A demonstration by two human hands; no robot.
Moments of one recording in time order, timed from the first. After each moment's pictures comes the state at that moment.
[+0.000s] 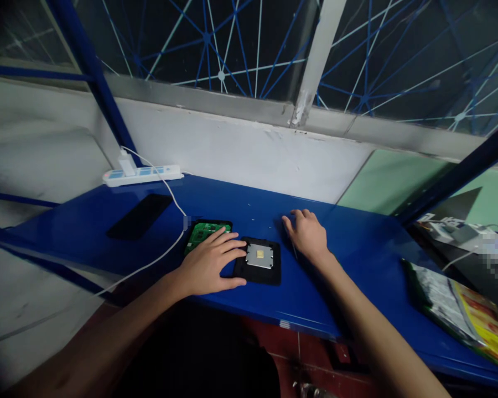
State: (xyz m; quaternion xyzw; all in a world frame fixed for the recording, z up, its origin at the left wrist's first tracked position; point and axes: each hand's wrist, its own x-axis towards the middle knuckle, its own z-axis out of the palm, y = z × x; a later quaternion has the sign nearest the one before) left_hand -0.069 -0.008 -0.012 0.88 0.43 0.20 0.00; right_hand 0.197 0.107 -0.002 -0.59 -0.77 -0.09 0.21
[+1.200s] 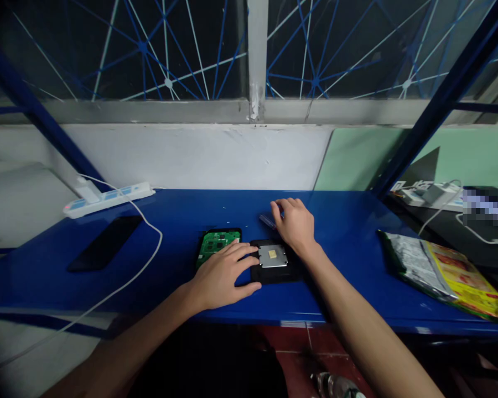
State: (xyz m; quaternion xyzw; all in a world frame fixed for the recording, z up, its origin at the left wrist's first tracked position) left_hand 0.009 0.009 -0.010 0.91 0.37 0.20 0.04; right_hand 0.222 0.103 0.007 -0.57 -0.73 -0.12 0.36
